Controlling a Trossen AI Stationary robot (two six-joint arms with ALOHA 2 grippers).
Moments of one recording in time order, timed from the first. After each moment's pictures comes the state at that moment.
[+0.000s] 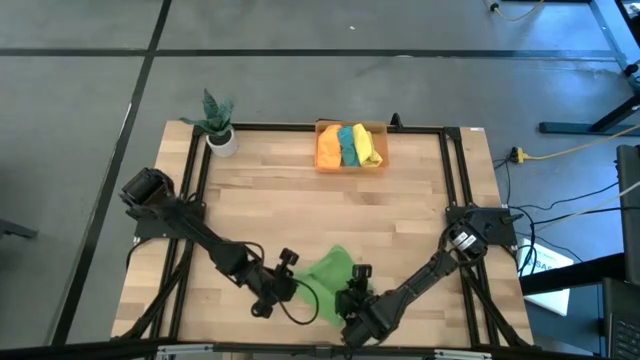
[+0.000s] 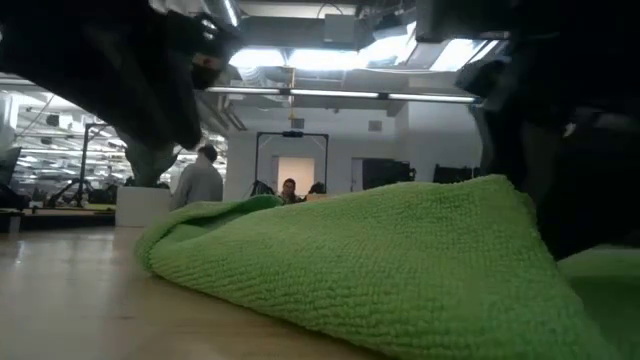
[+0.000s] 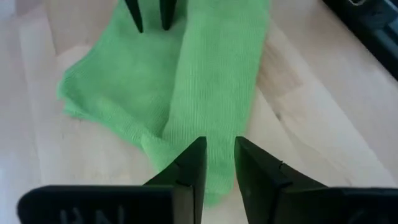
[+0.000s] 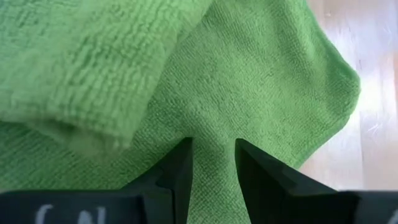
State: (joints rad) left arm -0.60 1.72 1.02 -0.21 -0.28 -0.03; right arm 0.70 2.26 1.66 -0.95 0.58 0.70
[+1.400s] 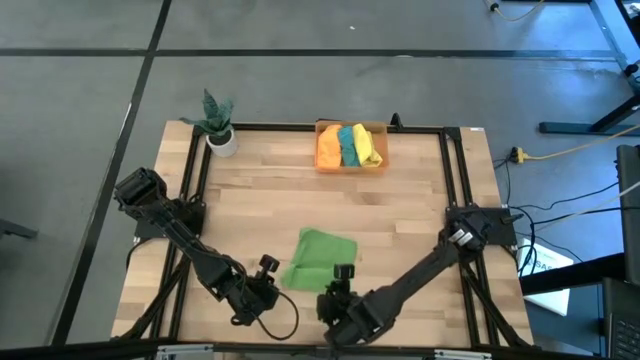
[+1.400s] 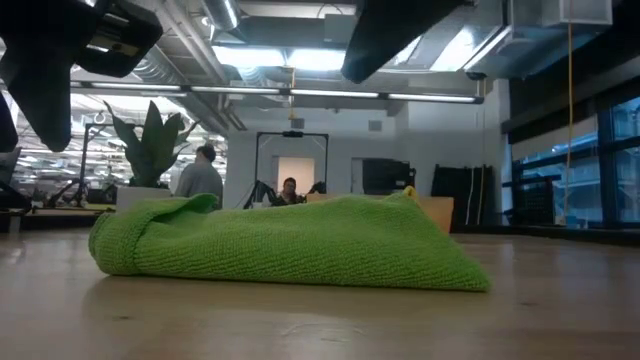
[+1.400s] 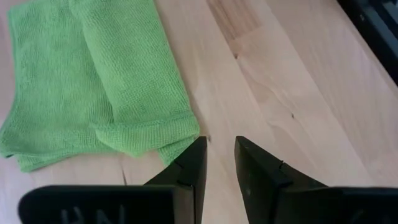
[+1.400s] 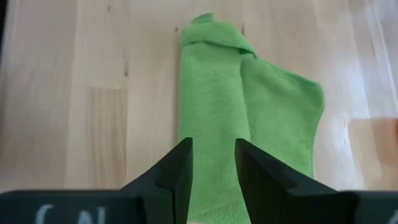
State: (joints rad) left arm -0.74 1.67 1.02 -0.44 -0.37 -0.23; right arm 0.66 2.26 1.99 -1.03 0.60 0.54
